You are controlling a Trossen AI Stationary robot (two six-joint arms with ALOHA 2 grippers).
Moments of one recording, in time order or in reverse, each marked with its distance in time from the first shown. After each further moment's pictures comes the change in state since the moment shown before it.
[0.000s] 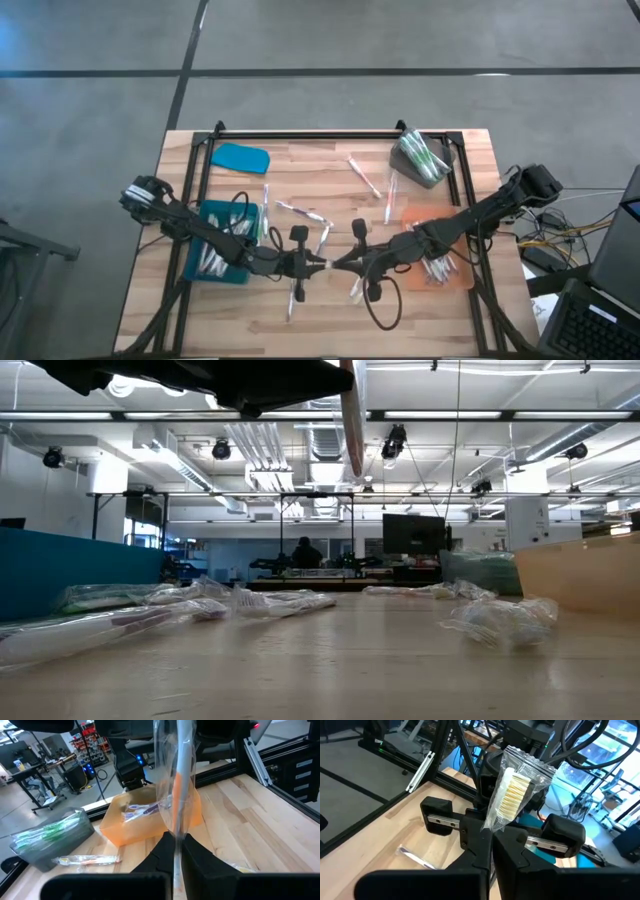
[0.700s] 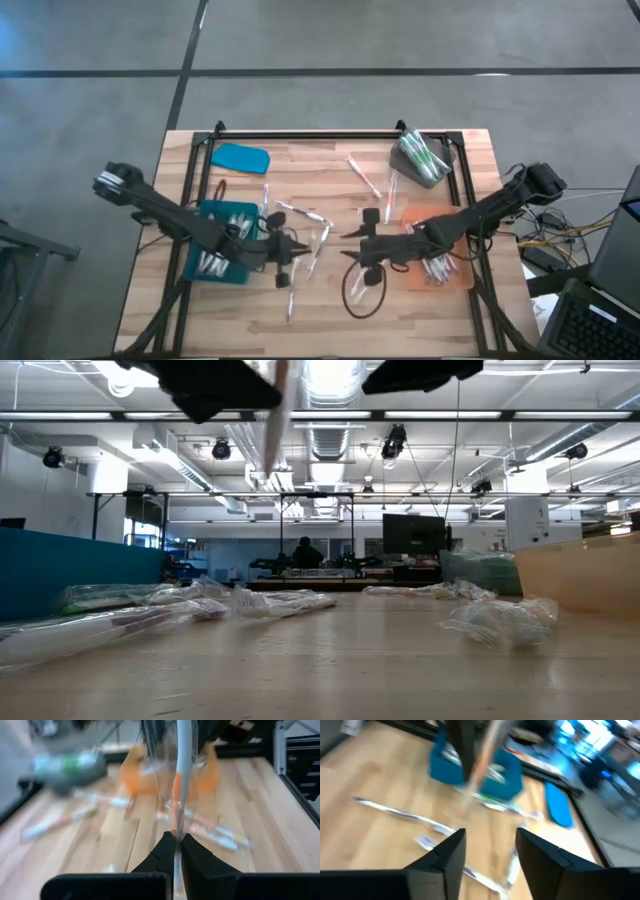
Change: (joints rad) left arm -0.009 -0.274 0.001 -0.539 -0.070 -0.382; right arm -0.008 -0.039 0.000 -0.307 0.233 0.188
